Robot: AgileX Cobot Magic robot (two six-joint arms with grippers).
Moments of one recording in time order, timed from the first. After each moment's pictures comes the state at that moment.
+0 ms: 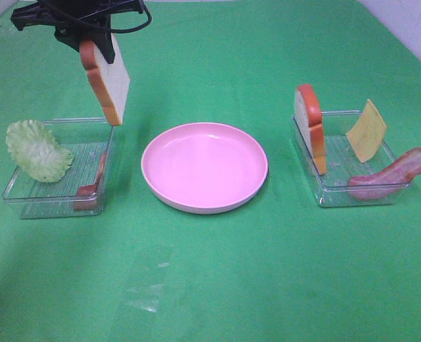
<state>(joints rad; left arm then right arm) -0.32 2.16 -2.12 -0.08 1.23 -0.31 0.09 0.00 -0.46 0.06 1.11 -0.04</state>
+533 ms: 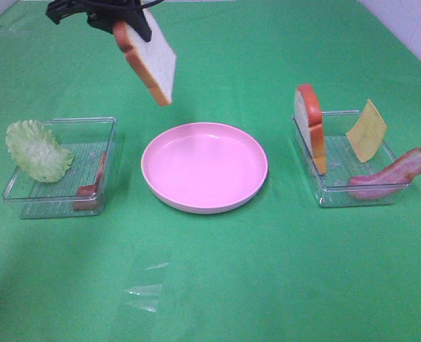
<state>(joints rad) -0.32 2.17 -2.15 -0.38 1.12 -0.18 0.09 0.00 -0.46 0.06 1.11 -0.04</state>
